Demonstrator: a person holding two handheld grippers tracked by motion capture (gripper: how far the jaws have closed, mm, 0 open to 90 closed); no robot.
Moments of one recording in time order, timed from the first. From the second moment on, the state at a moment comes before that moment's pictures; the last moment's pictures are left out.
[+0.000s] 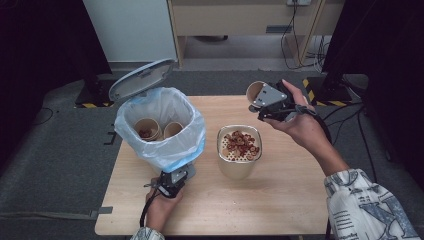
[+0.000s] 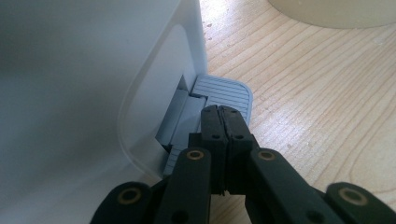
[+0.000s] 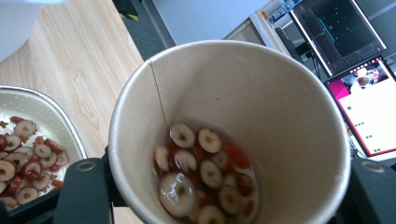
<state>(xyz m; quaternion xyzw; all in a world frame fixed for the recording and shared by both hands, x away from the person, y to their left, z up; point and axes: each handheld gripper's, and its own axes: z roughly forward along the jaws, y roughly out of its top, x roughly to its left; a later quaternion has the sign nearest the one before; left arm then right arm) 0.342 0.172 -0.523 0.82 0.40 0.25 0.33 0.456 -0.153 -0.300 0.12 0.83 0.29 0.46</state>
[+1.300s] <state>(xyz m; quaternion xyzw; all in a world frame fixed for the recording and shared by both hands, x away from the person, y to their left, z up) 0.341 0.172 -0.523 0.81 0.40 0.25 0.33 0.441 -0.130 -0.296 0.01 0.83 0.15 0.54</state>
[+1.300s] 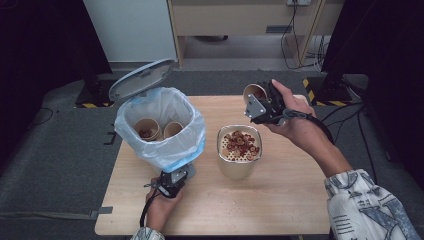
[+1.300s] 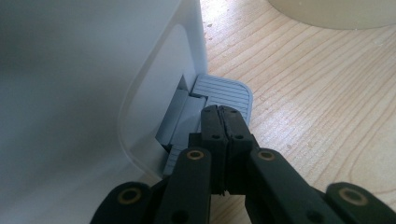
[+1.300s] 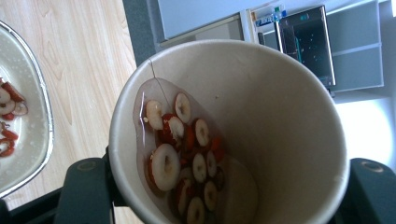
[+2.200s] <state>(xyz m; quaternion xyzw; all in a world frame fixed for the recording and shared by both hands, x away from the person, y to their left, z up) 0.342 0.172 -0.523 0.82 0.40 0.25 0.33 0.435 -0.126 -0.304 -0.02 0.82 0.12 0.55</state>
